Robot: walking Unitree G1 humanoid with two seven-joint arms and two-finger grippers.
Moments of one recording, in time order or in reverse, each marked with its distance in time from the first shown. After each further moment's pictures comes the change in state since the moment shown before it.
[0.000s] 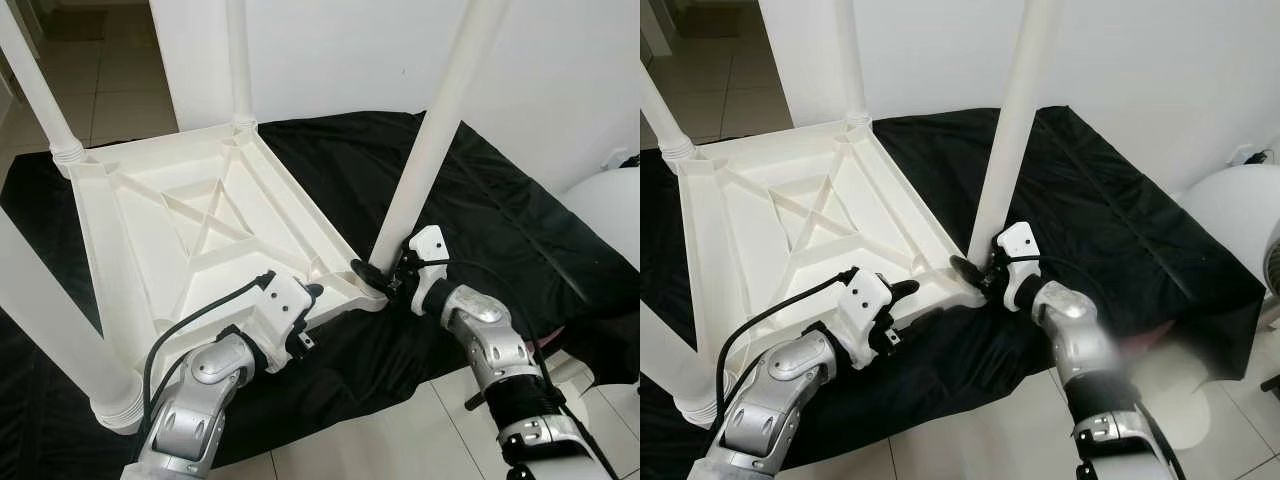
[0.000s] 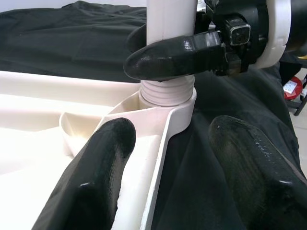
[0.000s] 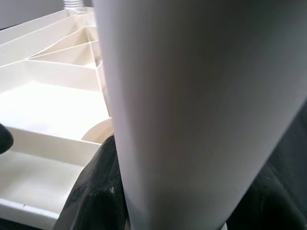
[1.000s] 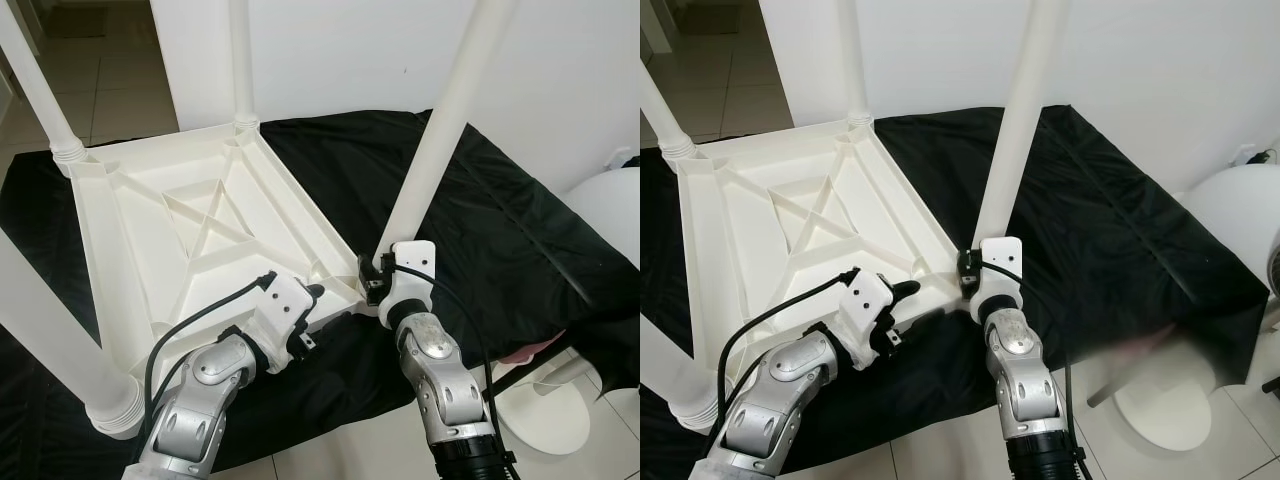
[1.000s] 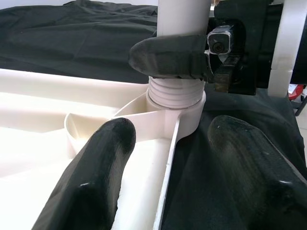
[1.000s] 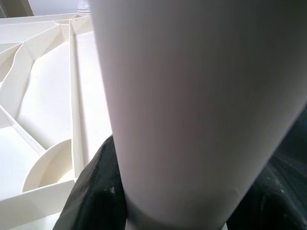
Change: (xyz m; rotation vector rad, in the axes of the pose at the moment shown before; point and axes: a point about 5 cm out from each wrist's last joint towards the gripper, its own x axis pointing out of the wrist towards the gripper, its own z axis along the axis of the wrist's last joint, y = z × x) left arm 0.000 -0.001 0.000 -0.001 0.000 -0.004; right arm -0.002 0.049 0.010 0.150 0.013 -0.595
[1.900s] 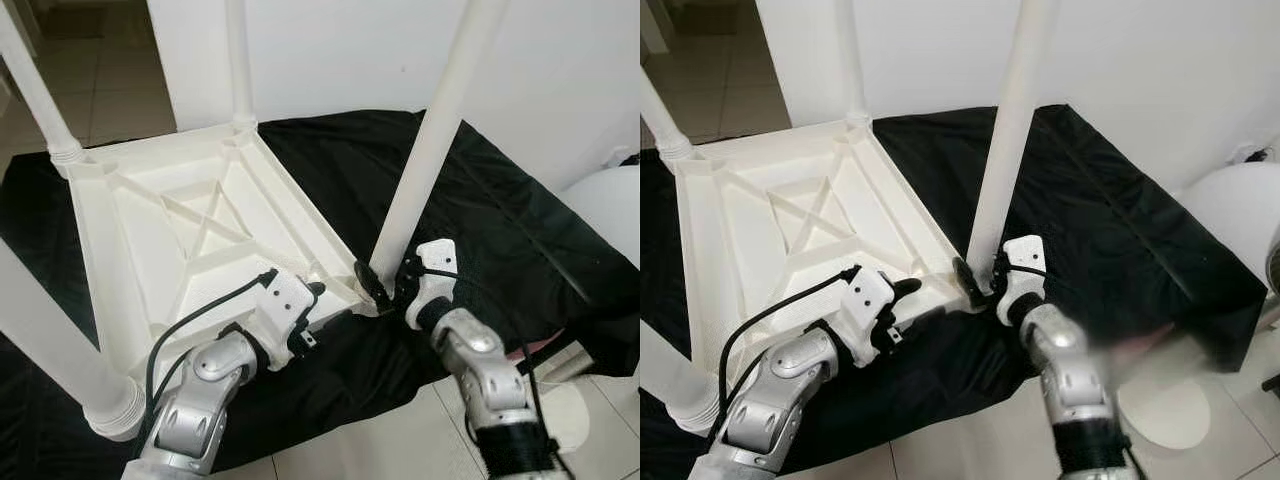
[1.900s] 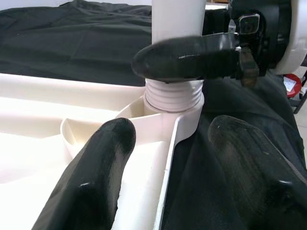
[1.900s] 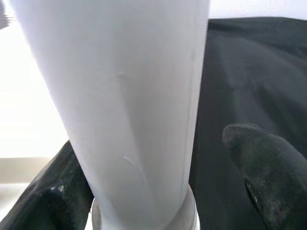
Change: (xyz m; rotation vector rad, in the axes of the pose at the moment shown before) left arm 0.003 0.002 0.000 0.005 0.004 -0.004; right arm 0.013 -0.039 -0.002 -0.068 -0.025 0.422
